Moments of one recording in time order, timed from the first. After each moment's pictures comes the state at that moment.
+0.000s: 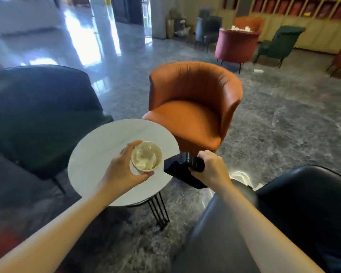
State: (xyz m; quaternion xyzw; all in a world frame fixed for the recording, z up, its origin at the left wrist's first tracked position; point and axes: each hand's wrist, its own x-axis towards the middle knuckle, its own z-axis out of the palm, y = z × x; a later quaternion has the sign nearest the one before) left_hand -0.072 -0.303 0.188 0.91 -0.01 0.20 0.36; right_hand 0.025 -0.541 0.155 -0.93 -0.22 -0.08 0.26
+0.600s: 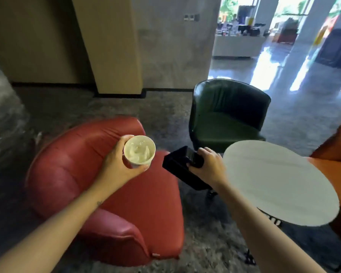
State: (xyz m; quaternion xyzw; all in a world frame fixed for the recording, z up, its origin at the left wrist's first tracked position) left_hand -0.553 -0.243 0.266 0.78 0.38 0.43 0.22; right_hand -0.300 -0.283 0.224 -0.71 -0.63 -0.02 0.32
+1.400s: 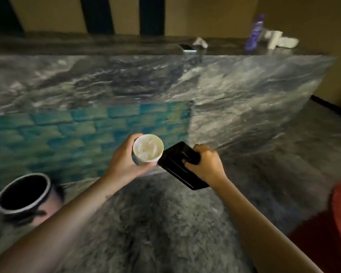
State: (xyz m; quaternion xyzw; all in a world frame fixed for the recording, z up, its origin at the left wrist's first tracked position) left_hand -1.251 -0.606 0.232 0.38 0.79 0.48 -0.03; right_hand -1.148 -0.391 0.205 -0.16 -0.94 0.20 0.22
